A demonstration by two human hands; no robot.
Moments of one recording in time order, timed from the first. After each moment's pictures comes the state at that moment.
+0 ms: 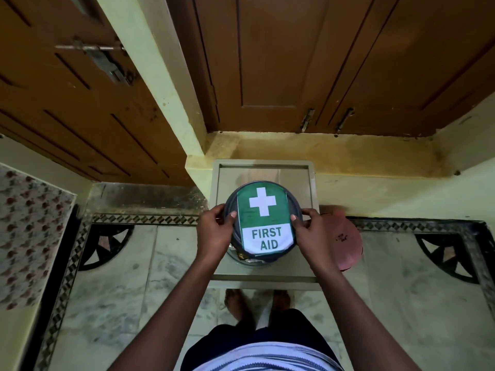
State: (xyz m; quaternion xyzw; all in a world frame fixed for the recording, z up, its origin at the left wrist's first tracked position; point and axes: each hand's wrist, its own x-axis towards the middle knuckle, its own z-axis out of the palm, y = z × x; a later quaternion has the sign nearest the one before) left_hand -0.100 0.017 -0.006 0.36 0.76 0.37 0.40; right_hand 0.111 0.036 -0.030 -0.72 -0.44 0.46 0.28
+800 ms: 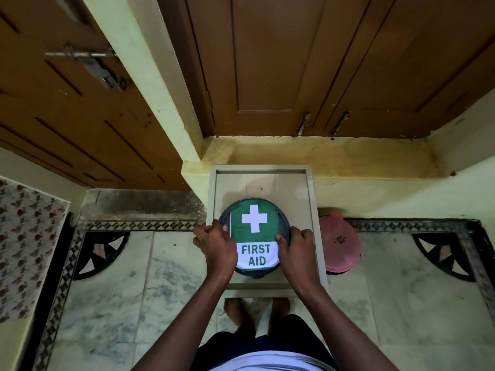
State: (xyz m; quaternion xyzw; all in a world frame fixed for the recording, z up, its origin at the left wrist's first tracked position) left_hand -0.081 0.011 -0.046 0.35 0.85 0.27 0.30; right_hand 0.084 0.010 -0.057 -0.75 -0.56 0.32 0.16
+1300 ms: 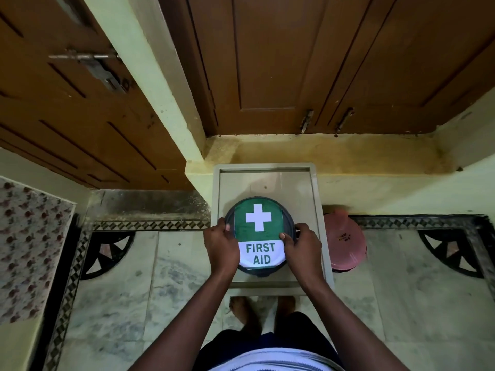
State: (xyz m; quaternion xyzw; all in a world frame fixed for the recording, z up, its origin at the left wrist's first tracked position) left_hand -0.093 0.013 -0.068 0.35 0.83 0.29 0.32; right_hand 0.084 0.017 -0.063 -0.76 -0.50 0.36 0.20
